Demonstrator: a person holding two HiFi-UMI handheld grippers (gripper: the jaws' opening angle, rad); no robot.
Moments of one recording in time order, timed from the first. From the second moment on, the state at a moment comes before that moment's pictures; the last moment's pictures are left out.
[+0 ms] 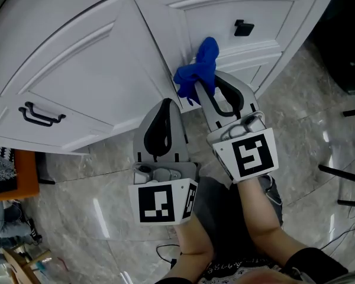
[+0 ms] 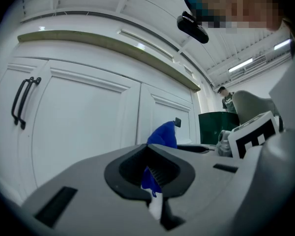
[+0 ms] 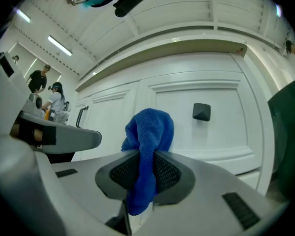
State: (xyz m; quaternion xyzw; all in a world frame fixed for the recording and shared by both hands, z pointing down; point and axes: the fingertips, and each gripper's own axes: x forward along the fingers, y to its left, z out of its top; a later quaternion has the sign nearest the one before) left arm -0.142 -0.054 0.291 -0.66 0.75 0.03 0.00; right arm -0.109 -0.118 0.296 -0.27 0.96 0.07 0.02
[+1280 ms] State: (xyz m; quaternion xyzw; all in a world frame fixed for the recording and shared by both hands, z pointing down) left arm -0.127 -0.071 0.299 -0.67 0.74 0.01 0.00; right arm -0.142 -0.115 0.321 -0.23 0.97 0.08 -0.01
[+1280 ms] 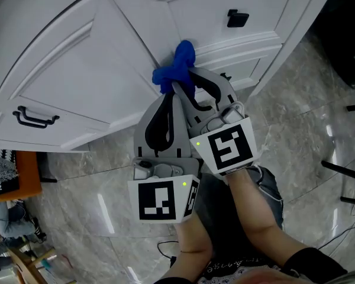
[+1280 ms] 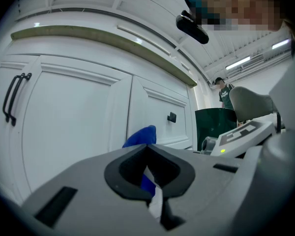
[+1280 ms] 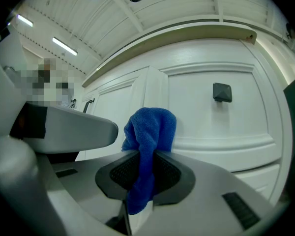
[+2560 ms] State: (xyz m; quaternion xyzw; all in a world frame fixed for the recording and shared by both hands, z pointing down) left arm -0.121 -0.066 0.293 -0.67 0.74 0.02 0.00; right arm -0.119 -0.137 0.323 -0.28 0.96 0.08 -0.03
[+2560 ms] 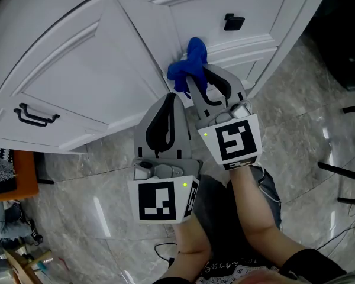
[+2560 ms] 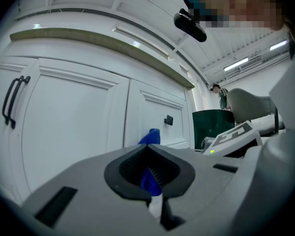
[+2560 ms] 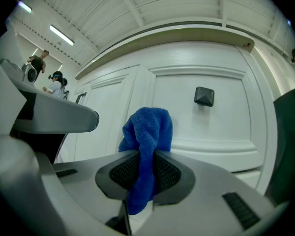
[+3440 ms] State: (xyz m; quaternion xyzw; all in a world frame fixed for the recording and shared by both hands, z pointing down) left arm -0.116 -0.071 0.296 -0.68 0.73 0.02 0.00; right arm -0.103 -0.149 0.325 -0.28 0.95 0.11 -0.05
